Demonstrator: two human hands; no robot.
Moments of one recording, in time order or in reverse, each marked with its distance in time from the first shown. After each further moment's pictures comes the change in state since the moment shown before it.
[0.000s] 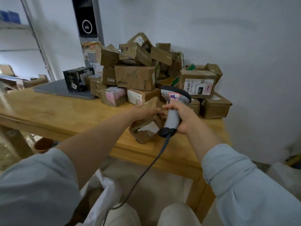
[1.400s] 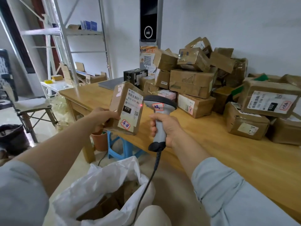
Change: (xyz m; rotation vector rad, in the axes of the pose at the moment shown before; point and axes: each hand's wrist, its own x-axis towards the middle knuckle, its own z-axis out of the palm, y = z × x) left_hand -0.043 -0.182 -0.188 -0.371 0.487 -0.156; right_hand -0.005 0.068 0.183 -0.037 -0.397 0.050
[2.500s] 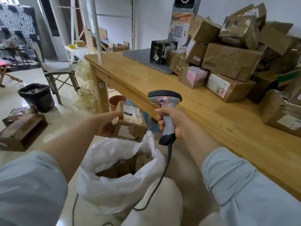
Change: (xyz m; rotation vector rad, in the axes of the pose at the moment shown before) left_hand 0.000 -0.136 -0.033 -0.153 -0.204 -0.494; right_hand 0.002 0.061 0.037 -0.248 -0.072 0.226
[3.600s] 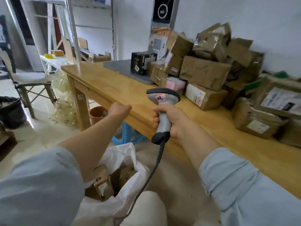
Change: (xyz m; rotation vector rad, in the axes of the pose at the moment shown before) left_hand -0.003 0.074 0.090 0.027 0.368 0.507; right_hand -0.006 -0.034 -0.023 0.187 0.035 -0.037
